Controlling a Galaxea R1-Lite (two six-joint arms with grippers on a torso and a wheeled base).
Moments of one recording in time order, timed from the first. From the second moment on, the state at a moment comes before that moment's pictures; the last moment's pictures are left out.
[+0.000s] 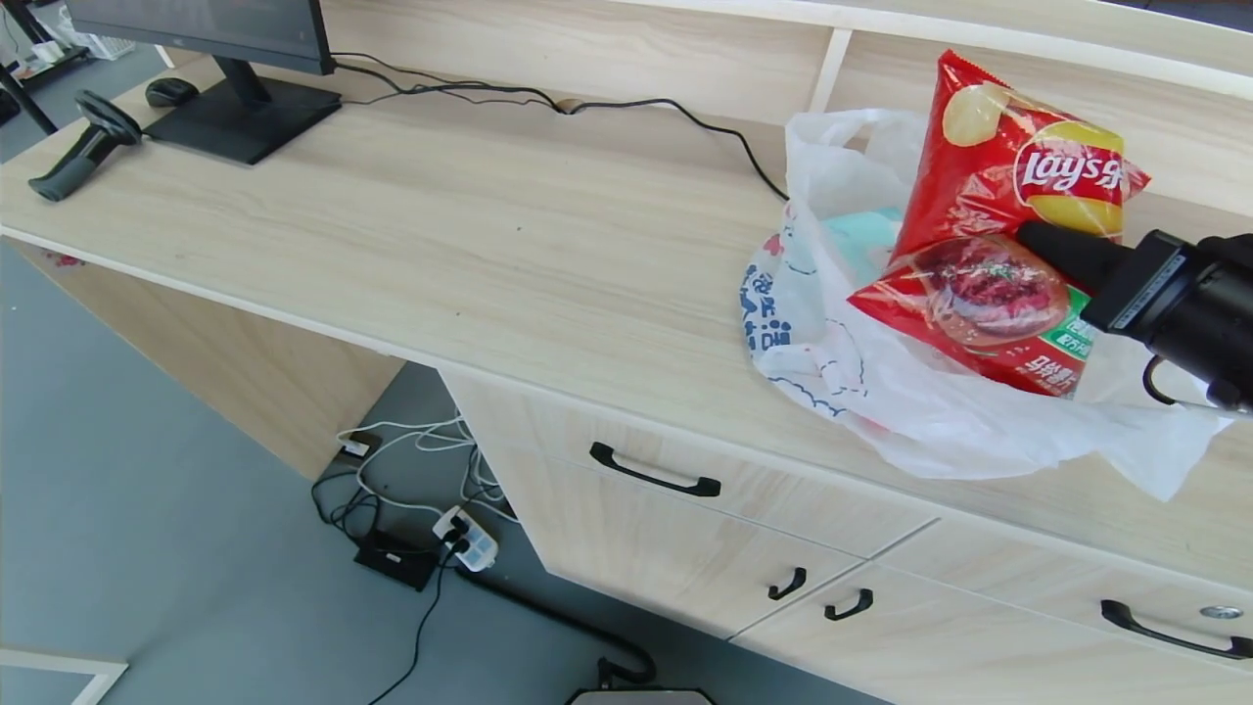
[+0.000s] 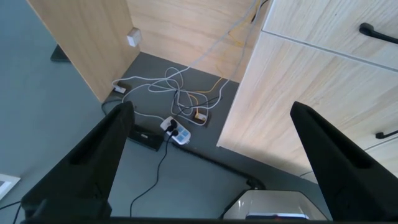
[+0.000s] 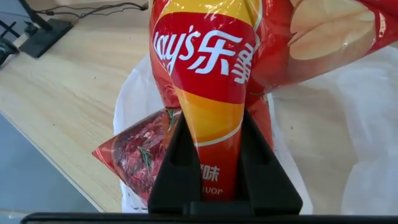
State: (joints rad) left arm 0.00 0.00 0.00 -0.03 0.00 0.03; right arm 0.25 1.35 -0.70 -0.82 0.06 0.23
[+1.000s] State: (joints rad) left arm 0.00 0.00 0.00 -0.02 0.00 0.02; right arm 0.10 1.43 -0.73 -0.92 0.03 0.17
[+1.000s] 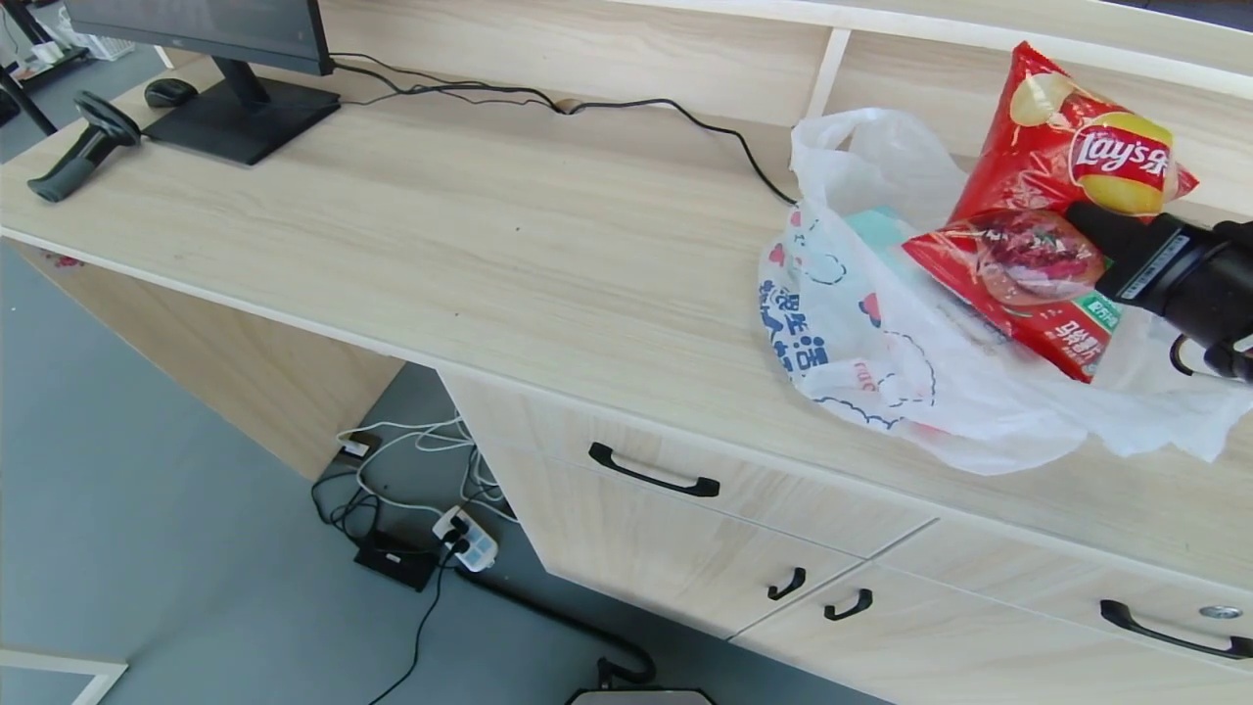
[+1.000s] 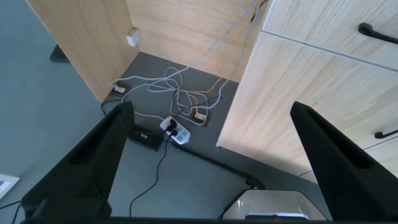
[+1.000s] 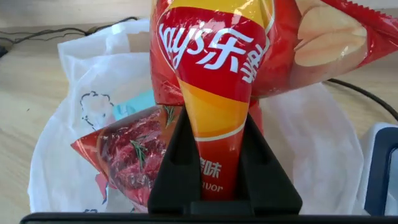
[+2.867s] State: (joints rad) left arm 0.00 0.00 0.00 -0.03 0.00 0.02; right arm 0.23 1.37 -0.68 -0.91 0.05 0.04
